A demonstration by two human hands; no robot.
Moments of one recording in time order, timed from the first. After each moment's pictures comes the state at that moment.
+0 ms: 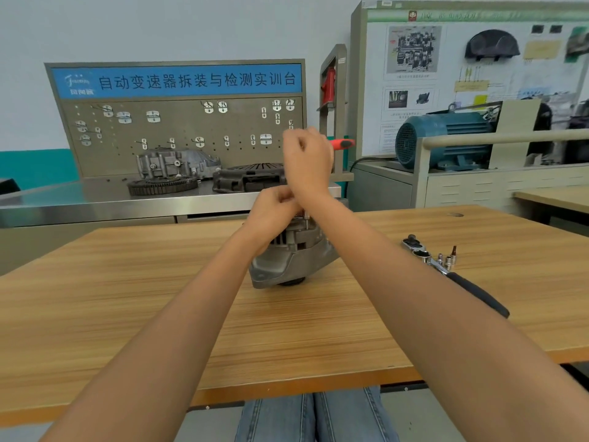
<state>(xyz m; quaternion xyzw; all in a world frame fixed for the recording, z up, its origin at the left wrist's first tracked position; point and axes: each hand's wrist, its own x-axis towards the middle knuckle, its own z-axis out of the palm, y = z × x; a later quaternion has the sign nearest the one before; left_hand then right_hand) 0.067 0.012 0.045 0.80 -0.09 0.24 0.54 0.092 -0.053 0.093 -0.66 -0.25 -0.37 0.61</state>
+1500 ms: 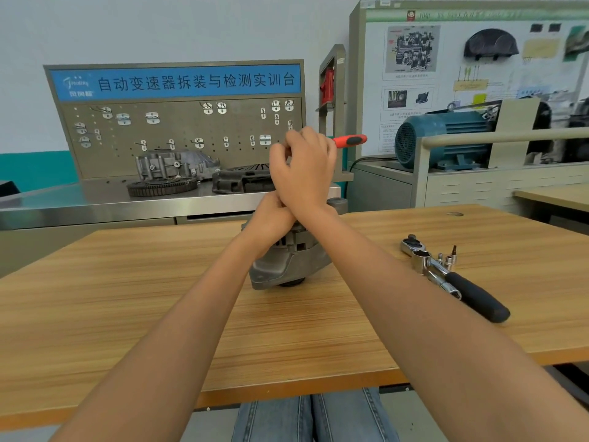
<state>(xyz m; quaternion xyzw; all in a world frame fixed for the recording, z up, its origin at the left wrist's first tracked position) 0.071 0.013 0.040 0.82 -0.09 0.24 0.51 0.096 -0.048 0.078 -0.68 -0.23 -0.52 0.45</state>
